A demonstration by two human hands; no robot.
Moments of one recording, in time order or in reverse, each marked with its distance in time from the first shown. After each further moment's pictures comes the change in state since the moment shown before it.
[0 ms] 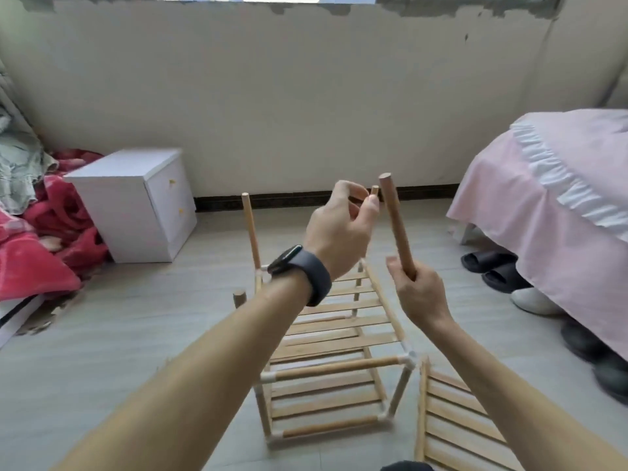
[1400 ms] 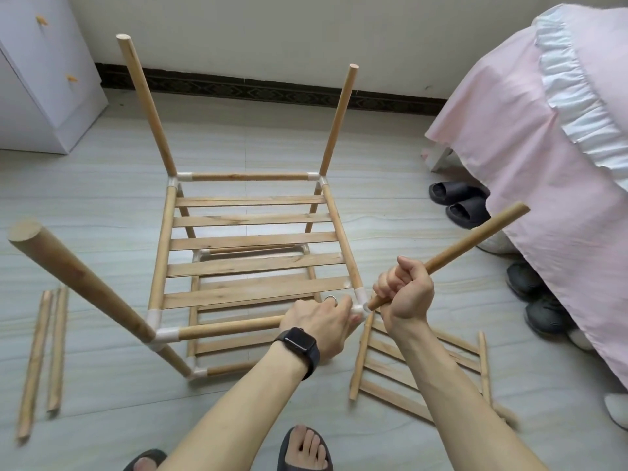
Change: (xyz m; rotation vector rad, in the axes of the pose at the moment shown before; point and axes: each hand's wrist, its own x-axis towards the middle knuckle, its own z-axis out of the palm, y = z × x) left_hand -0.085 -0.230 0.212 0.750 -0.572 0.091; right_hand -0.009 0.157 0.003 0.760 0.318 0.506
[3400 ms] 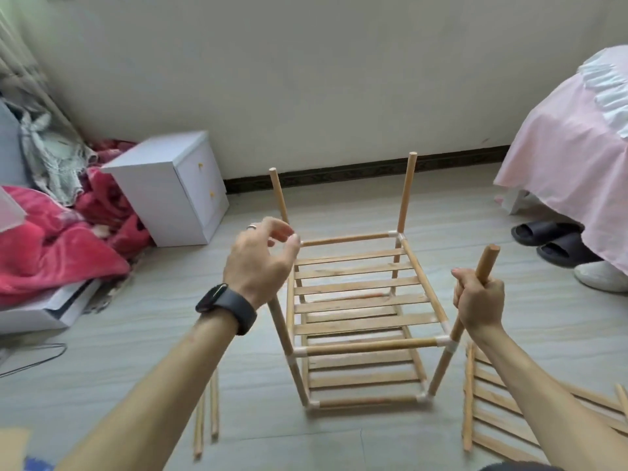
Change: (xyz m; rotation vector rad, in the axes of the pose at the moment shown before) left_hand -0.121 -0.125 -0.262 -0.358 0.596 -0.337; right_hand -0.025 -0.035 0.047 -0.349 -0.079 -0.321
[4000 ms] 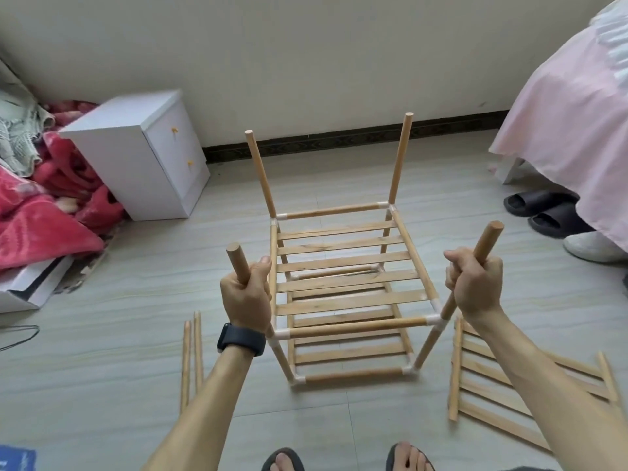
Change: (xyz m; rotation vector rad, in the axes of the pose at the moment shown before) left_hand -0.044 -0.057 0.087 -0.725 0.350 -0.348; right_hand 0.001 0.007 0.001 0.011 -0.090 -0.030
